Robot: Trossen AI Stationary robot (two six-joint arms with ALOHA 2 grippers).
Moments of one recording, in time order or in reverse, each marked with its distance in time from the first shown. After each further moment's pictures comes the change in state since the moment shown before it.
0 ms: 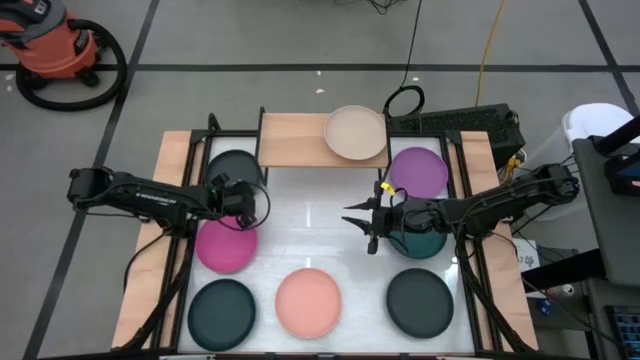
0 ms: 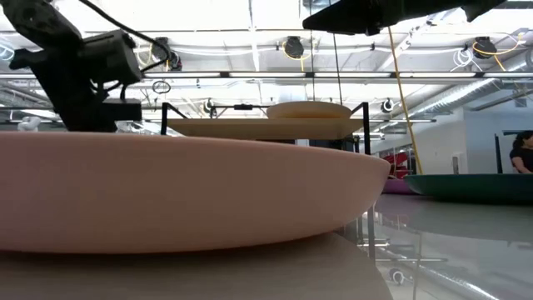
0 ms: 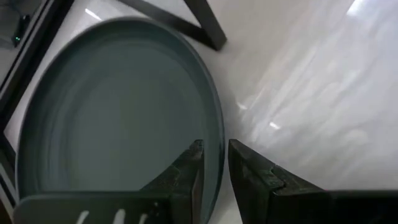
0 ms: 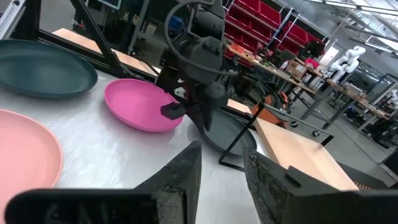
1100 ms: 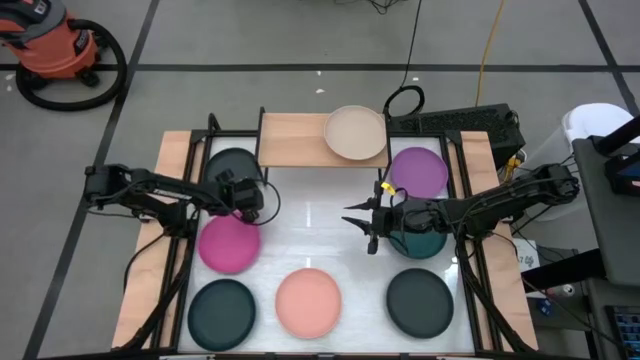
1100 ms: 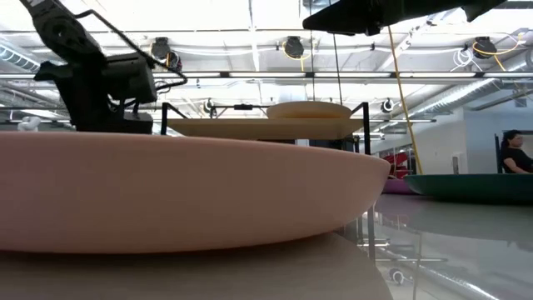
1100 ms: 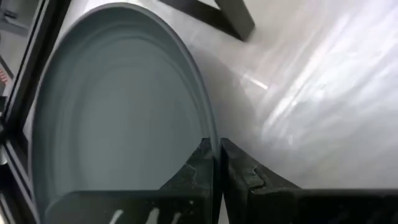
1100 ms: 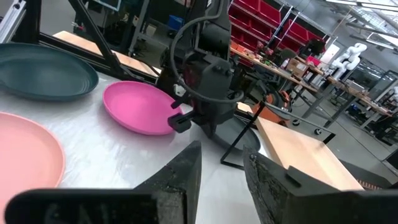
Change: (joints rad) left arm 0.089 0.160 0.057 0.021 -0.017 0.075; right arm 0.000 0.000 0.000 -0.002 0.000 0.018
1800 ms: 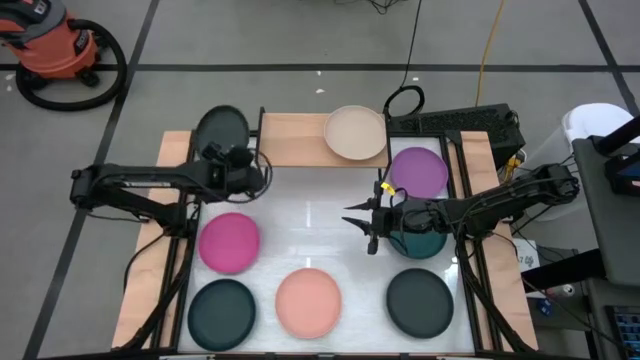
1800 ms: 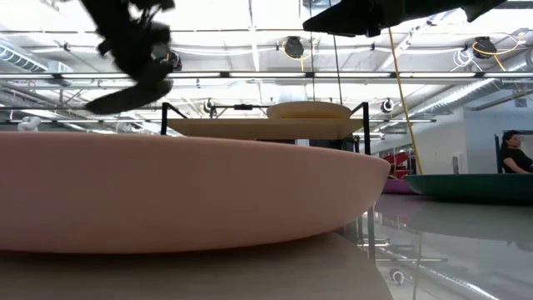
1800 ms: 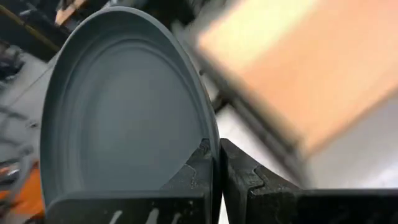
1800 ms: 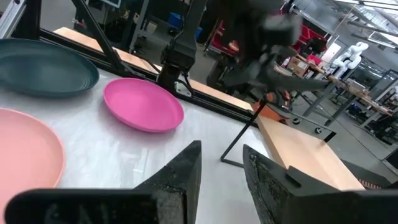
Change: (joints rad) left arm -0.041 -0.141 0.464 -0.343 -0.378 -0.152; right arm 0.000 0.000 0.000 -0.006 0.000 -0.003
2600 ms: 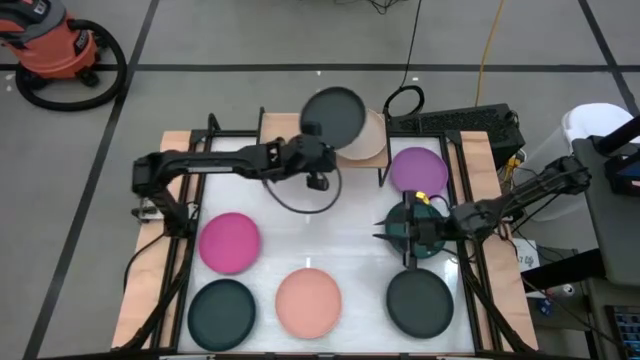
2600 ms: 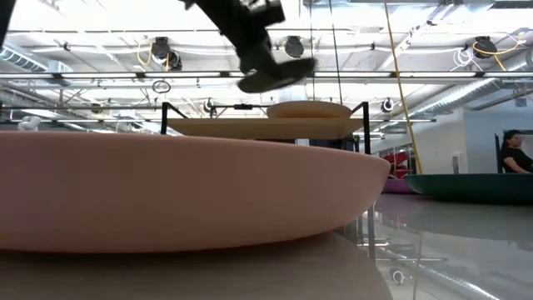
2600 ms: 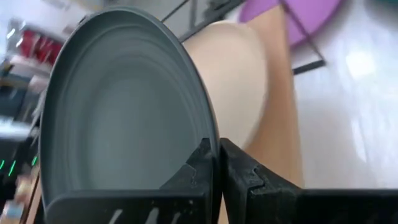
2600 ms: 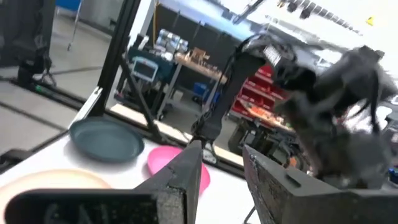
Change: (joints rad) left arm 0.062 0.551 0.507 0.549 0.536 1.146; right arm 0.206 -0.335 -0.121 0.041 0.001 -0.046
